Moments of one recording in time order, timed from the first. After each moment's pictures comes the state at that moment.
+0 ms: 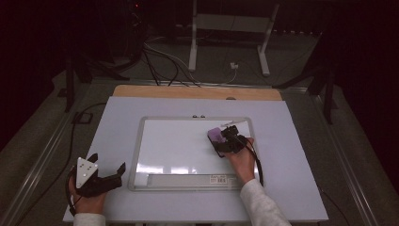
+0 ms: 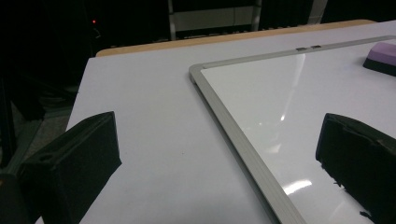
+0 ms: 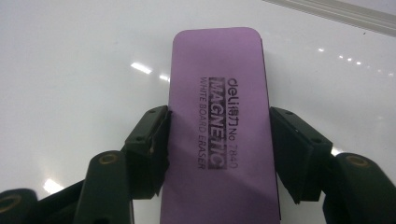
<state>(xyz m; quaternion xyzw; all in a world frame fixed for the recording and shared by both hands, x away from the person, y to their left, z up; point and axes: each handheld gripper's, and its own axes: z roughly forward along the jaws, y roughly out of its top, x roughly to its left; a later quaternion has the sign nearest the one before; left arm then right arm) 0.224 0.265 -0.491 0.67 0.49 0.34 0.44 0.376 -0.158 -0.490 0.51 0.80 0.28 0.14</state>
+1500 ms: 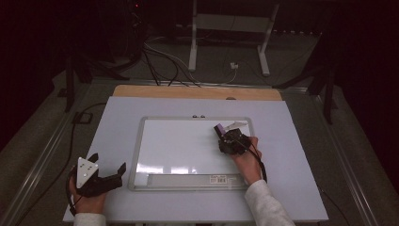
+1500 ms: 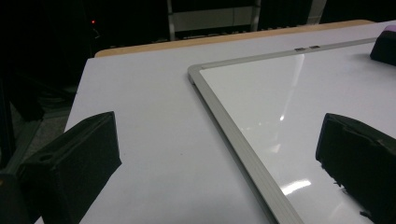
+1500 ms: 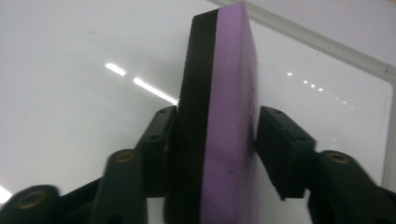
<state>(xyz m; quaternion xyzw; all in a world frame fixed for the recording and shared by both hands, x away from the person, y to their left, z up) 0.223 0.265 -0.491 0.67 0.49 0.34 0.44 0.367 -0.167 -0.487 0.47 0.81 0.27 0.22</state>
